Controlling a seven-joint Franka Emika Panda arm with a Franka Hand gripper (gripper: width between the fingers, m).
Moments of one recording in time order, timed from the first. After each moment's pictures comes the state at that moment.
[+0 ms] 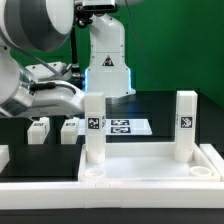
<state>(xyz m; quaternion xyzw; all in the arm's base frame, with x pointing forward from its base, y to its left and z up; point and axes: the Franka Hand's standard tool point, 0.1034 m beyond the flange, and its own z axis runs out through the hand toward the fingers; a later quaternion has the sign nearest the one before) 0.440 -0.138 0.052 -0.88 0.15 0.43 0.16</state>
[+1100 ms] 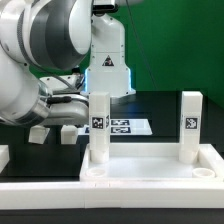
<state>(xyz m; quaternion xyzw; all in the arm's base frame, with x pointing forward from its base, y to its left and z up) 0.420 -0.122 0.030 -0.87 0.15 0.44 0.15</state>
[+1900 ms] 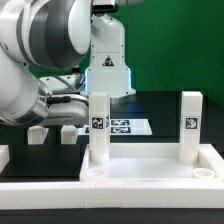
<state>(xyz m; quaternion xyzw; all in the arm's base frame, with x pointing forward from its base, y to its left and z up) 0.419 -0.122 0.027 -0.87 0.15 0.44 0.15</state>
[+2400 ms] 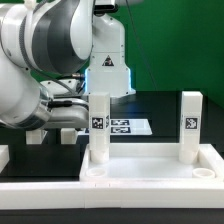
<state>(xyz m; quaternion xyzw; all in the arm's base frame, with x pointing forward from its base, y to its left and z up) 0.417 -0.122 0.021 -0.87 0.15 0.44 0.15</state>
